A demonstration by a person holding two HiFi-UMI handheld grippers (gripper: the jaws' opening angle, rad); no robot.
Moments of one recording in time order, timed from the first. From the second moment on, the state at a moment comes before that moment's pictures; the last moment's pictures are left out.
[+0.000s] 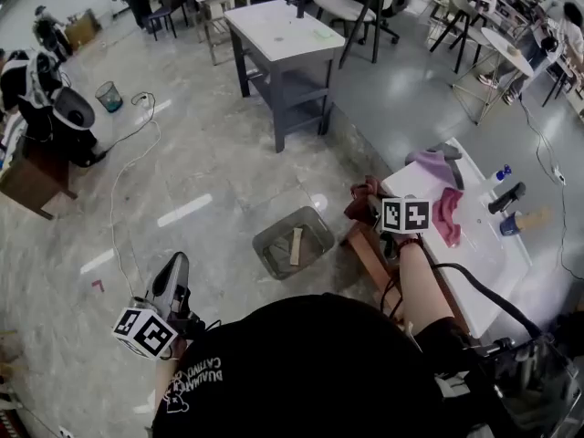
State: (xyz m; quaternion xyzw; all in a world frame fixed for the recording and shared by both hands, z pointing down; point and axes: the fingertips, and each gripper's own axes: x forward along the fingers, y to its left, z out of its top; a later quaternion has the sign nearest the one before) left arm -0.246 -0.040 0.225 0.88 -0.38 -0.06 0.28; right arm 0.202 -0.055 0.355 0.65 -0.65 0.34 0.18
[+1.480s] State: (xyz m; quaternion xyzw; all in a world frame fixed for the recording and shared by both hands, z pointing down) left arm -0.327 -0.039 0.298 0.85 -0.39 -0.01 0.36; right arm -0.041 -0.068 0.359 0.49 -0.78 0.32 0.24
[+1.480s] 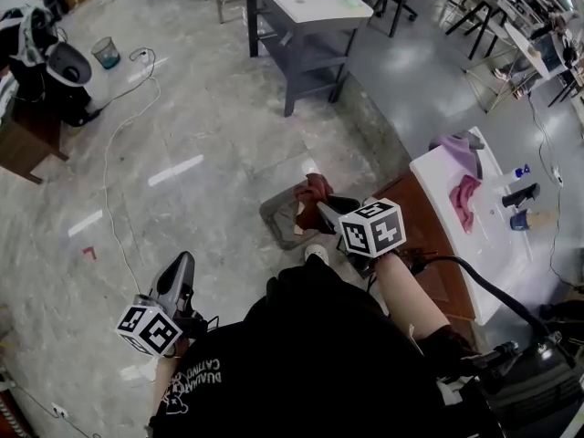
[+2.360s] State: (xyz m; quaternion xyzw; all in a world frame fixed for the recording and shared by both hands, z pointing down) left arm -0.137 -0.112 0.387 0.85 -0.31 0.06 0.43; right arm 0.057 -0.100 0.475 0.44 -0.74 0.44 0.26
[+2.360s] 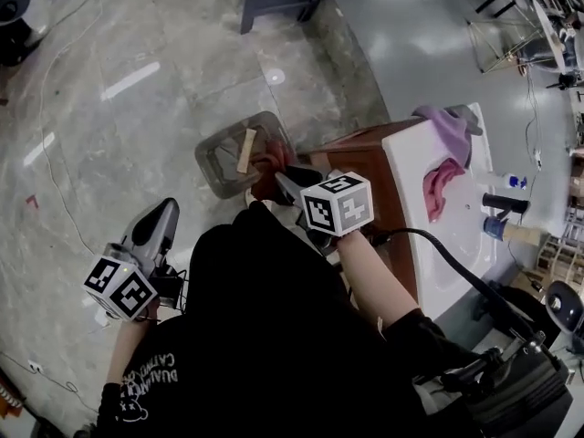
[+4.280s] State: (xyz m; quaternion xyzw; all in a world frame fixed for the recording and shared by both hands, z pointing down) left arm -0.046 -0.127 0.786 0.68 -0.36 0.20 0.61; right arm 0.108 -0.147 0.923 0.28 -0.63 0.55 0.47
